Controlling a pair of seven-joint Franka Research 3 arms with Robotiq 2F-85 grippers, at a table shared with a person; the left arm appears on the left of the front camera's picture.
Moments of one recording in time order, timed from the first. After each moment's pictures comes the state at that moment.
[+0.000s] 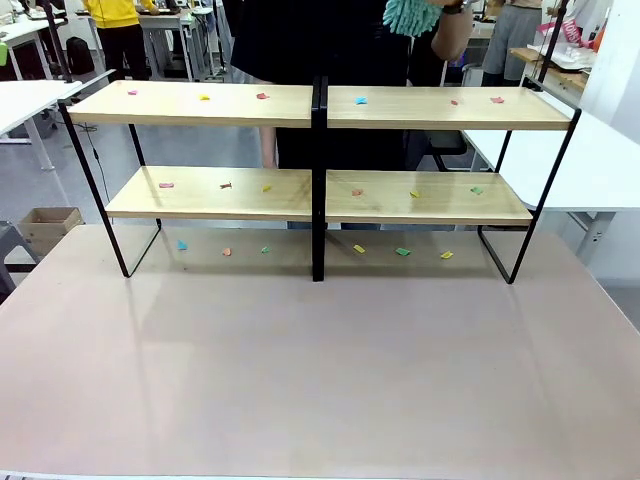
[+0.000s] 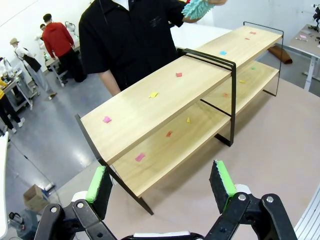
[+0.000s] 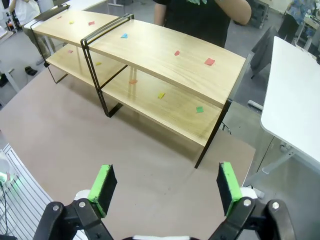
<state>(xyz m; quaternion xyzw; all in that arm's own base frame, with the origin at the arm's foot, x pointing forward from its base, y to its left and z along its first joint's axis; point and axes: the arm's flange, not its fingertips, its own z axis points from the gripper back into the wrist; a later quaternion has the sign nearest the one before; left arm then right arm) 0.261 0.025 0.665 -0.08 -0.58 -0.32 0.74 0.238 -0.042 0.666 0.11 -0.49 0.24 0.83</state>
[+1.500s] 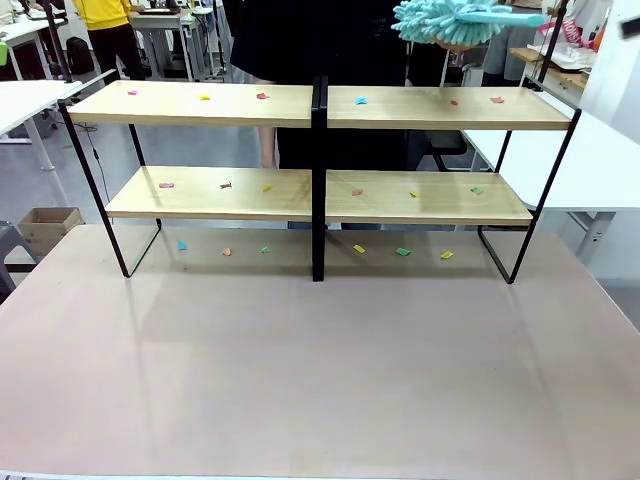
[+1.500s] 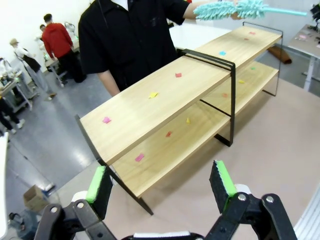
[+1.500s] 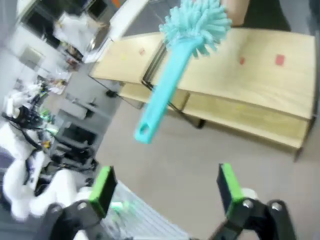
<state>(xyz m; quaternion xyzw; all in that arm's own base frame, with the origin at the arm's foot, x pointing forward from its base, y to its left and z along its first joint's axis) 0.261 0.024 0.665 -0.08 -0.58 -0.32 0.74 0.345 0.012 0.729 0.37 -0.33 0.09 0.87</state>
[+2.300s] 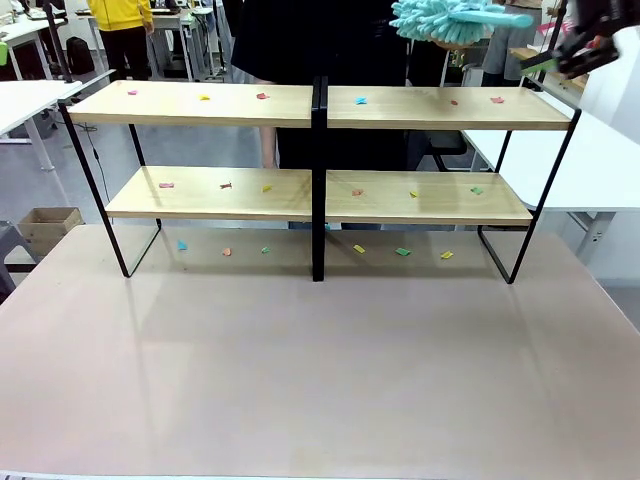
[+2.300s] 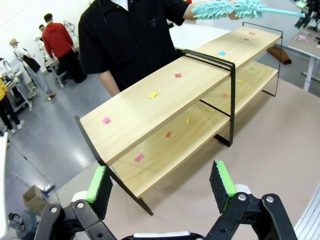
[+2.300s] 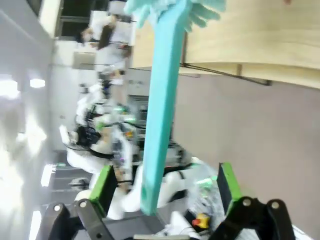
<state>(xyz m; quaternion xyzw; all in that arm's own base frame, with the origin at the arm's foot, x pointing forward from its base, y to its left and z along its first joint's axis) 0.261 0.024 0.665 -0.08 -0.59 -0.32 0.74 0.434 0.048 0.667 0.54 -0.12 -0.03 0.83</state>
